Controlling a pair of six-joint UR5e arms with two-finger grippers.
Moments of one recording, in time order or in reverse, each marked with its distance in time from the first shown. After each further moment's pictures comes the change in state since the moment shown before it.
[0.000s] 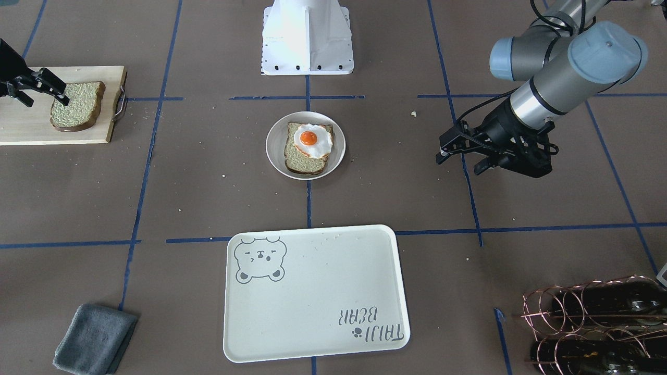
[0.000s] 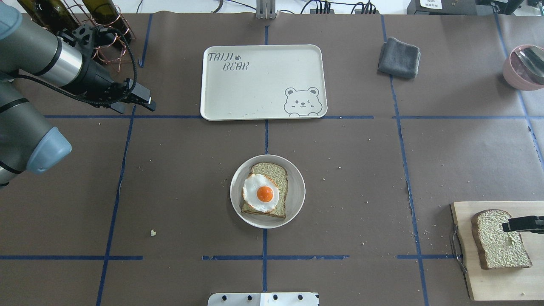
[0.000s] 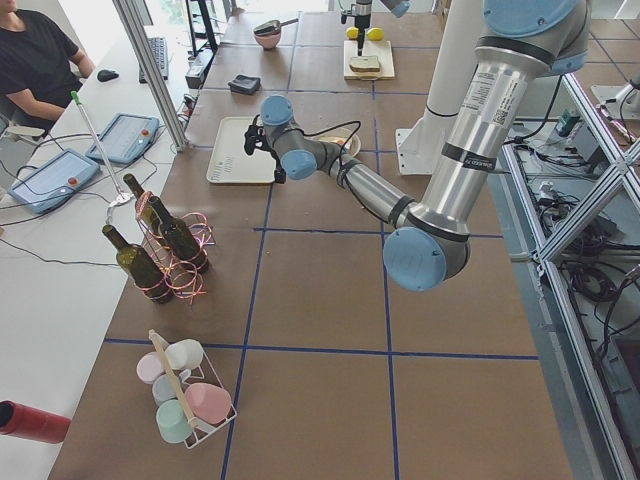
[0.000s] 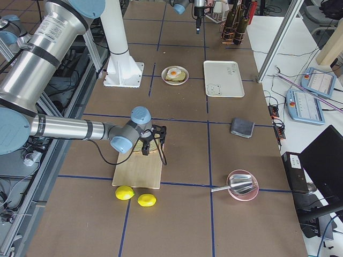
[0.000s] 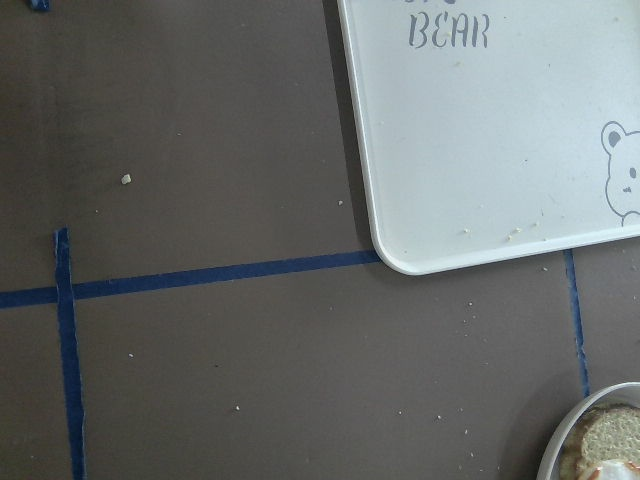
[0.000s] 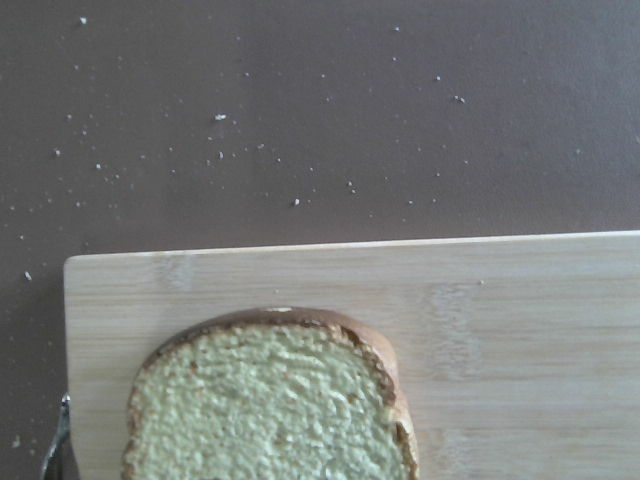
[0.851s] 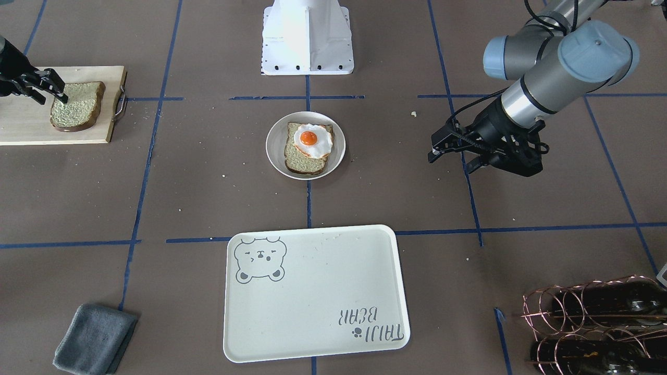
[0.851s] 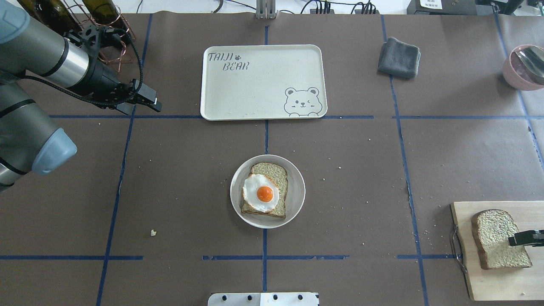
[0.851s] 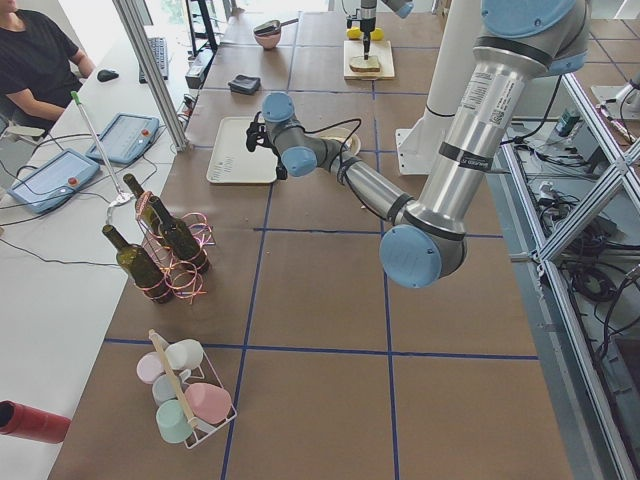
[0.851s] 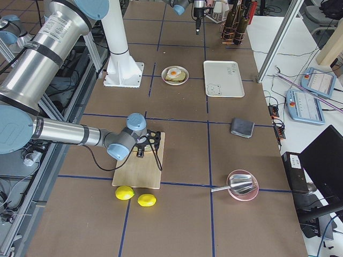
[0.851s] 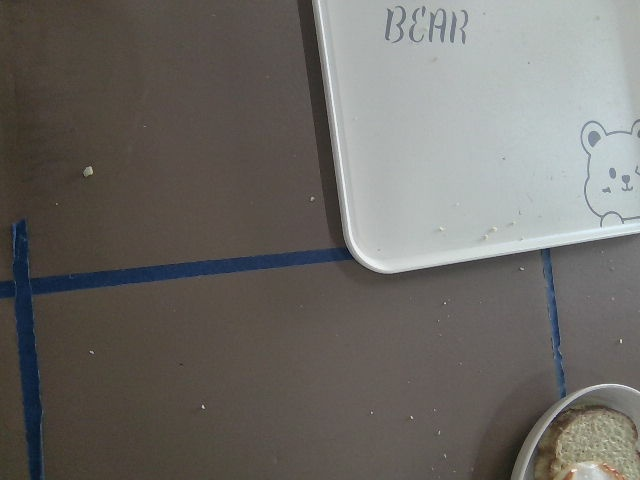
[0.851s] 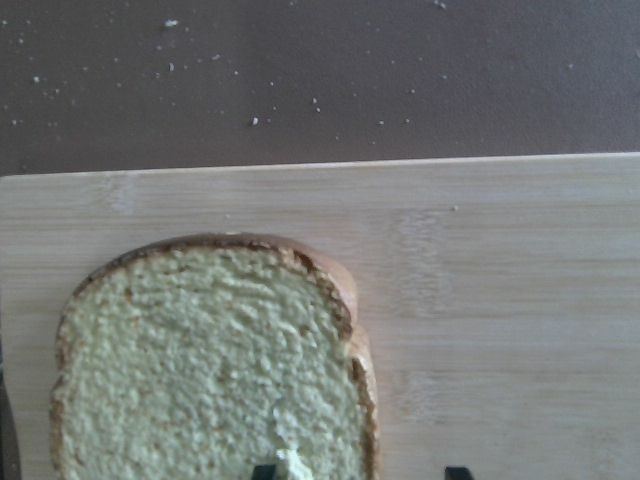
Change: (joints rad) left arm 0.011 -0.011 0.000 0.000 0.004 -0.016; right arm -0.058 -0.024 -0.040 0.056 -0.005 0.014
